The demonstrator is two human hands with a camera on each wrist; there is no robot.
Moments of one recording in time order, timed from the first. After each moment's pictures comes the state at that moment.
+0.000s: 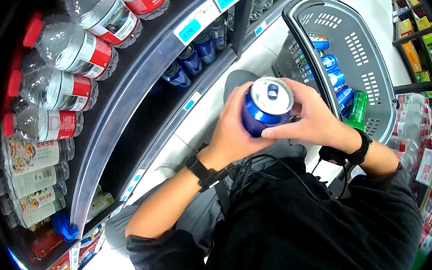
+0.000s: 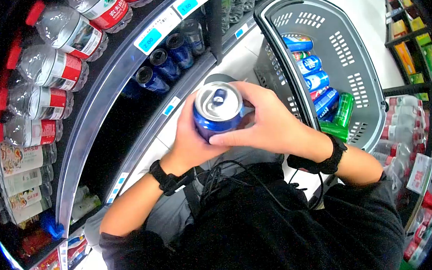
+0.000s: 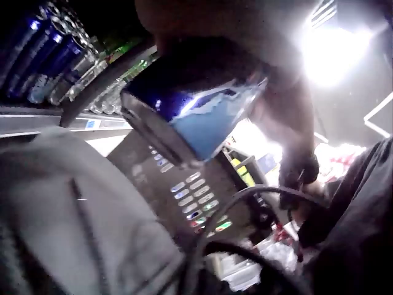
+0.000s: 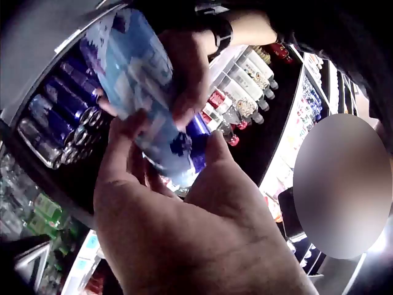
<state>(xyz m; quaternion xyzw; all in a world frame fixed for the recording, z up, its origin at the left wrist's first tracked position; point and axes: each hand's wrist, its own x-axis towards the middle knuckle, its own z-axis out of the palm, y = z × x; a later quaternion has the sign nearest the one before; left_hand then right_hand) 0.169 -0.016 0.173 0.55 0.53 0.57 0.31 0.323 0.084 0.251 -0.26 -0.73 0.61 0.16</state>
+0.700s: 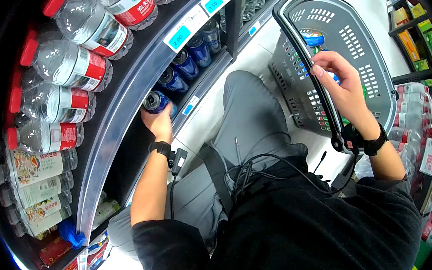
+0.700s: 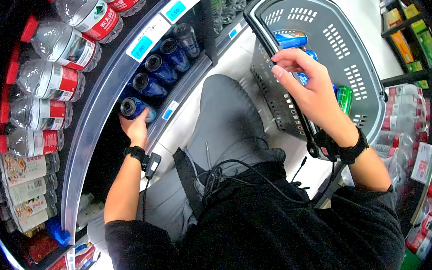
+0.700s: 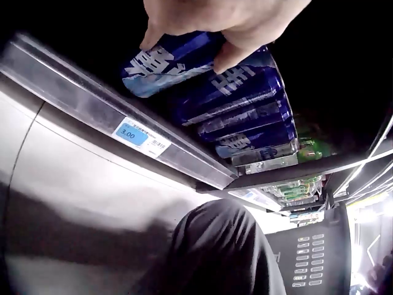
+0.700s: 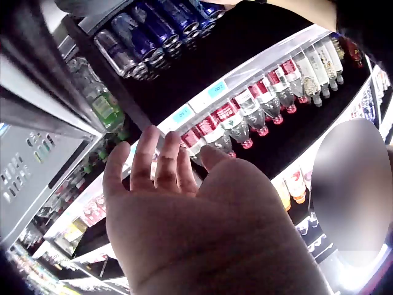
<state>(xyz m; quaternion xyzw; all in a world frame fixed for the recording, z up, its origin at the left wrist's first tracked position) 0.016 -0.038 0.041 0.18 0.82 0.52 0.12 0.382 0.134 0.247 -0.35 -0.79 0.40 0.30</state>
